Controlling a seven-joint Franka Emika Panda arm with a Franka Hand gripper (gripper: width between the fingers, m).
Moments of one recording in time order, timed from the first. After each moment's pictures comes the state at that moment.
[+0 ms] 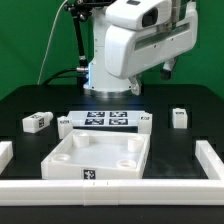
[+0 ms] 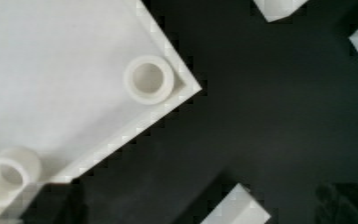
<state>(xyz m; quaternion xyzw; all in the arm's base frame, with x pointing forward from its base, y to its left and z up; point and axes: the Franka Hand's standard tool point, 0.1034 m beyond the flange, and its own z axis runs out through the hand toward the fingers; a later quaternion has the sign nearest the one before) 0.514 0.062 0.125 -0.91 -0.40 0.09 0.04</state>
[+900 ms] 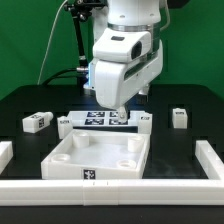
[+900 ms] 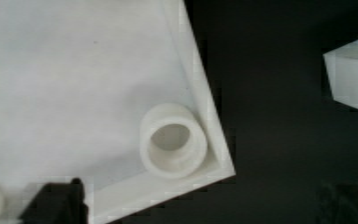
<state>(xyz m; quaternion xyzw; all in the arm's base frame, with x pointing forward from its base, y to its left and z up) 0.496 0.031 0.080 -0.86 -0.51 0.05 0.04</state>
